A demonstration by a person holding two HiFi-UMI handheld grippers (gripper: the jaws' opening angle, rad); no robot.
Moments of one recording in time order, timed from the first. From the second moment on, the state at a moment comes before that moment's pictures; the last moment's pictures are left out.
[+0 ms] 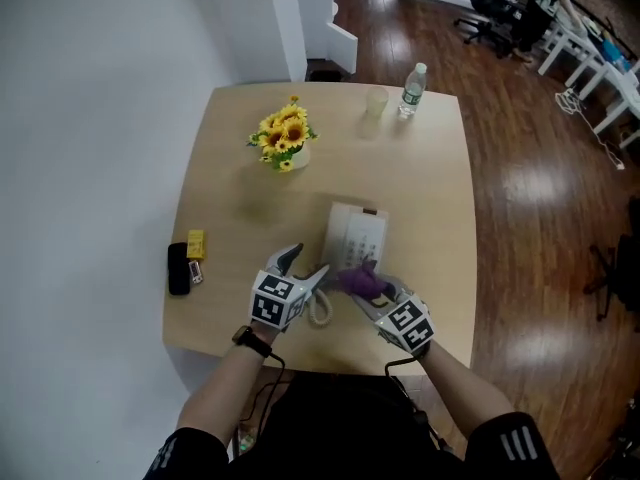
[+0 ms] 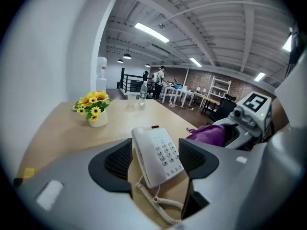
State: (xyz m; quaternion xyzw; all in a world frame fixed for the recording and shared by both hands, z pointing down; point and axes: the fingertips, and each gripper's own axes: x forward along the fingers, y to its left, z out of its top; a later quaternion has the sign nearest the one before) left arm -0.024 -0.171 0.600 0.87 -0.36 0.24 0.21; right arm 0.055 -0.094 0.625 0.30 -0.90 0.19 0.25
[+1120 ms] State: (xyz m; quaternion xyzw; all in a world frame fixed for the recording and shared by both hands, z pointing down) left arm 0.029 -0.261 0.726 0.77 -0.47 0.34 0.26; right arm 0.149 -0.103 0.620 0.35 -0.88 0.29 0.16
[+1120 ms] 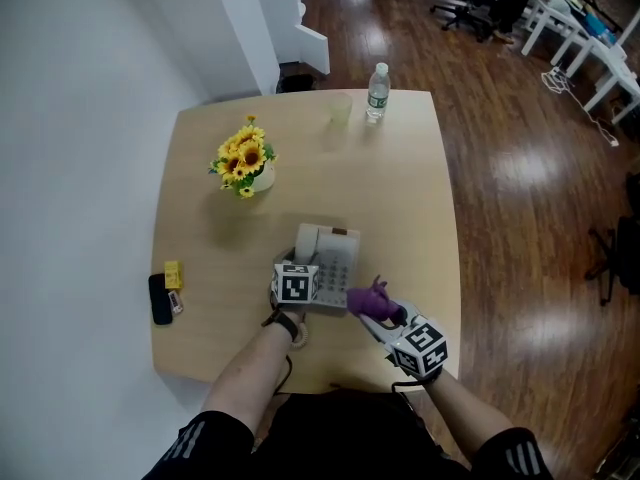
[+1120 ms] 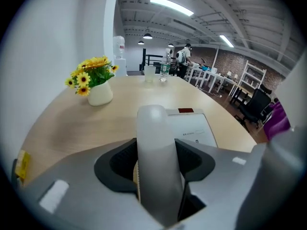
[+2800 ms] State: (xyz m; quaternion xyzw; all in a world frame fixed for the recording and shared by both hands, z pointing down) left arm -0.123 0.024 0.328 0.90 -0.05 -0.29 0.31; right arm -0.088 0.014 0.298 0.20 -0.94 -0.22 0.17
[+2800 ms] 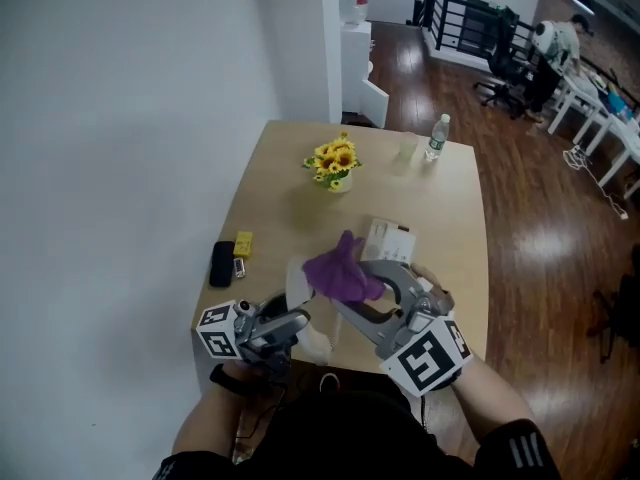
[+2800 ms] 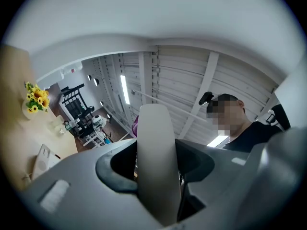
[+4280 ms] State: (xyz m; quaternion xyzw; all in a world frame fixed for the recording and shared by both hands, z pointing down) left arm -0.195 0.030 0.274 0.86 -0.02 -0.43 0.27; right arm -0.112 0.080 0.321 0.16 -0.95 -0.17 0.20
